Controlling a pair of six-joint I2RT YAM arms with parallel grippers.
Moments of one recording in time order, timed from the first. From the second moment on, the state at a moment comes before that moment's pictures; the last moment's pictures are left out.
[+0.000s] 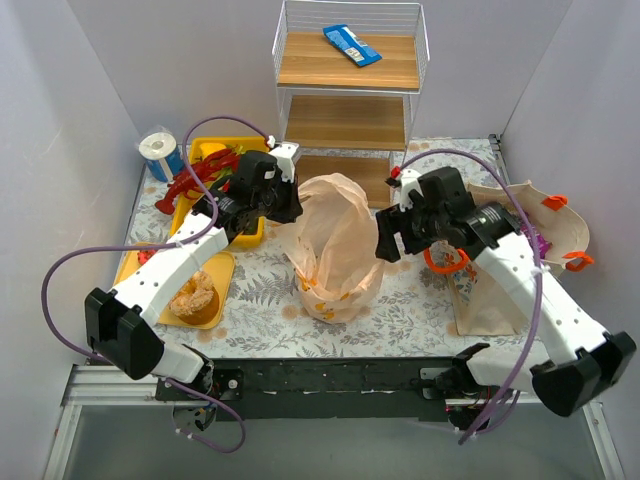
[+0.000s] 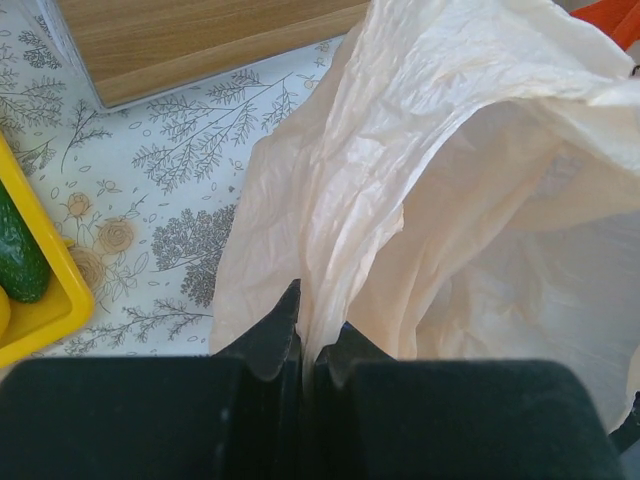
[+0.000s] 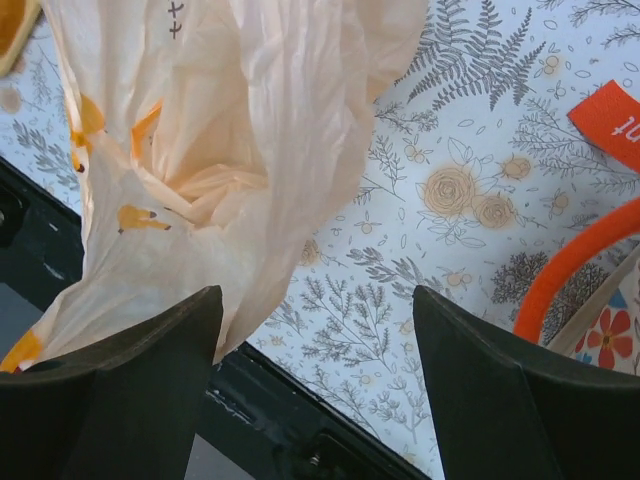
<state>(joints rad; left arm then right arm) -0.56 1.42 1.35 -0.55 0.11 -0.25 0.54 1.25 1.33 -0.97 -0.24 0.05</state>
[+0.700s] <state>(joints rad) -0.54 1.48 1.35 -0.51 0.08 -0.32 0.75 0.82 0.87 -0.45 -0.36 0.62</state>
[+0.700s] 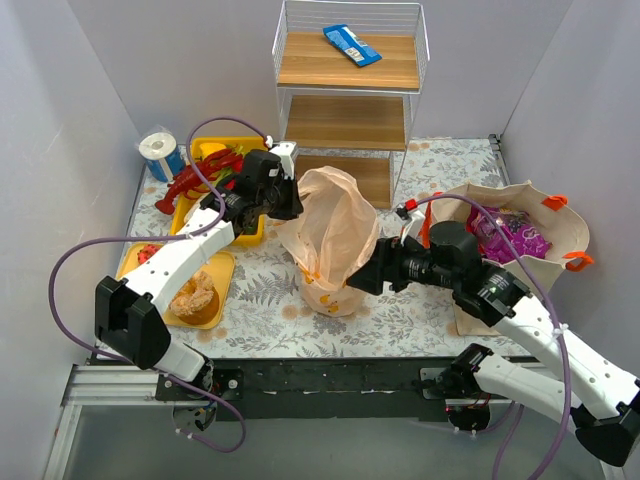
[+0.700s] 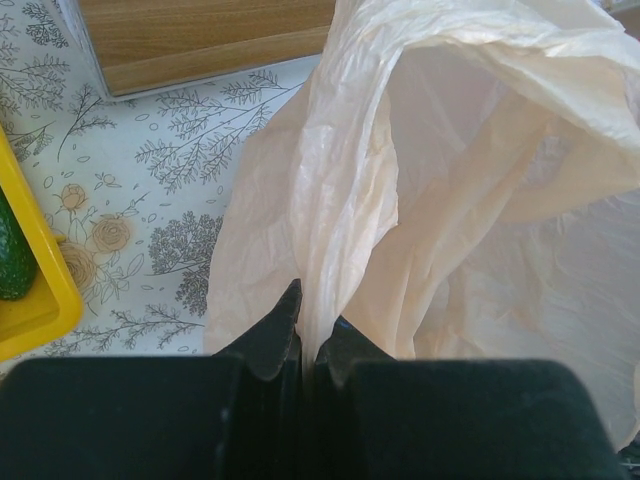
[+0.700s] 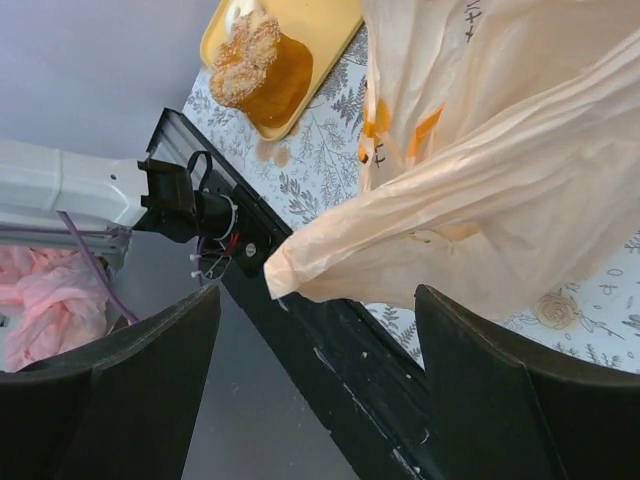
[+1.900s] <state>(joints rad) -0.45 1.31 1.15 -0.55 0.11 -0.24 0.88 0.75 0.90 -0.47 0.23 0.54</state>
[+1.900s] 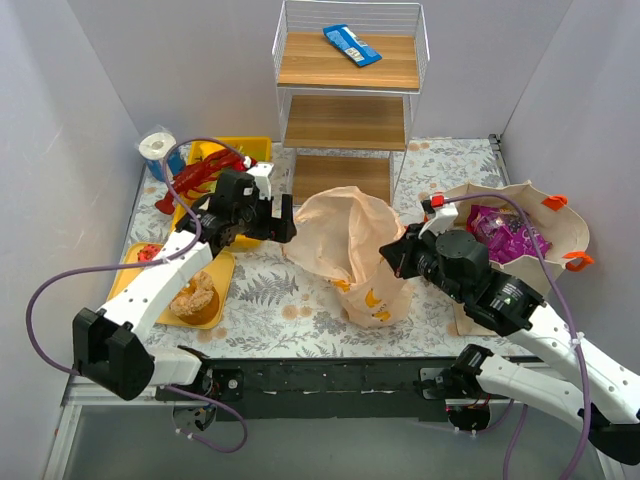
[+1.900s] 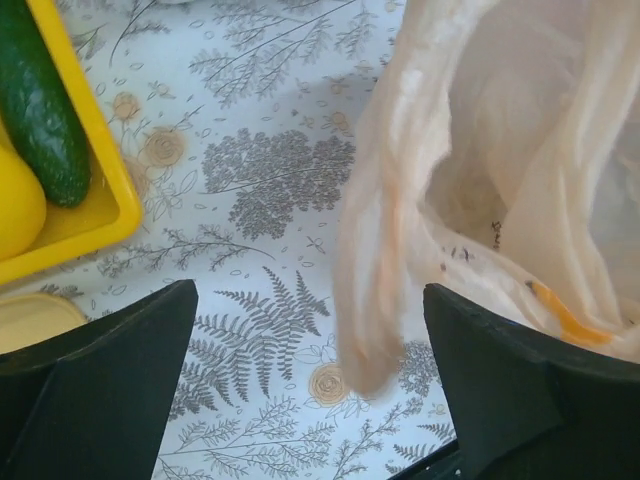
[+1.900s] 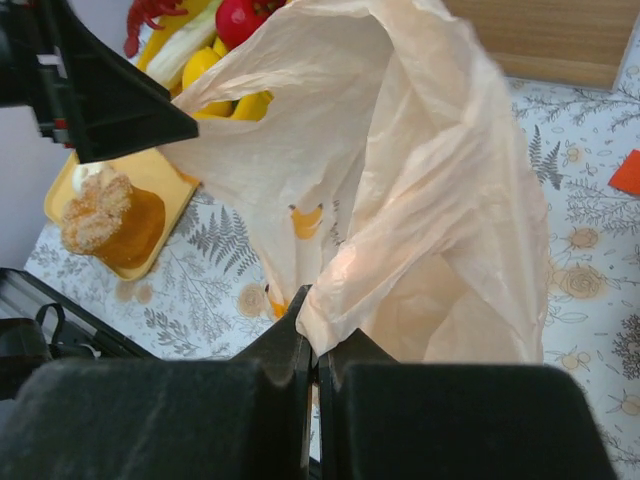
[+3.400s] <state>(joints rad) -0.02 1.76 1.15 -0.23 0.11 -0.20 0.88 0.73 0.85 -0.45 0.17 0.55</state>
